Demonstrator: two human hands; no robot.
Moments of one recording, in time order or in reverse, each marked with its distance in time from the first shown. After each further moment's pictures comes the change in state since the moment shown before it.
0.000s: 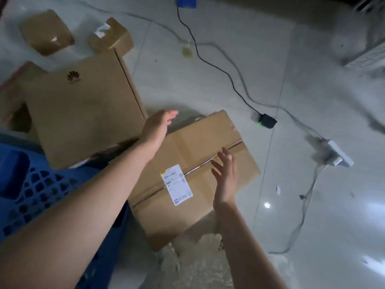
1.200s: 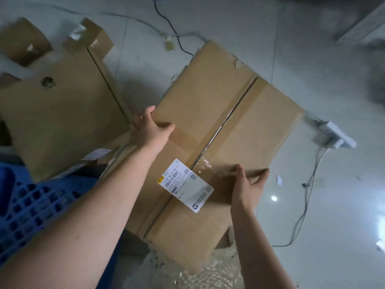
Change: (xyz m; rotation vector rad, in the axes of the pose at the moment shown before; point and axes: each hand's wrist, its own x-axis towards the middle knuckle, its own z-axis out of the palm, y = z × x) left_hand 0.019 -0.040 0.050 0.395 0.297 0.074; right_hand 0.041 0.053 -0.080 -0.117 0.465 0.149
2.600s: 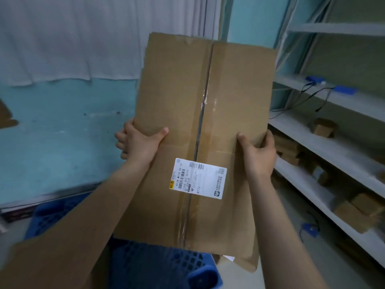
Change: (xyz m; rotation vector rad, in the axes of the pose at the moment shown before) left_hand -0.559 -0.011 -0.747 -0.644 1.322 -0.262; right_hand -0.782 -0.331 -0.150 0.030 -1.111 -1.196
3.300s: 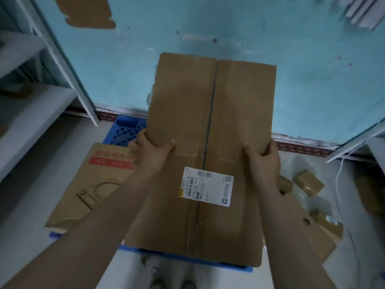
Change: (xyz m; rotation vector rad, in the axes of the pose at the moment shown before) left_hand 0.081 -0.282 -0.062 0.139 0.136 -0.499; right_hand -0.071 0.175 0.261 -0.276 -0.617 0.099
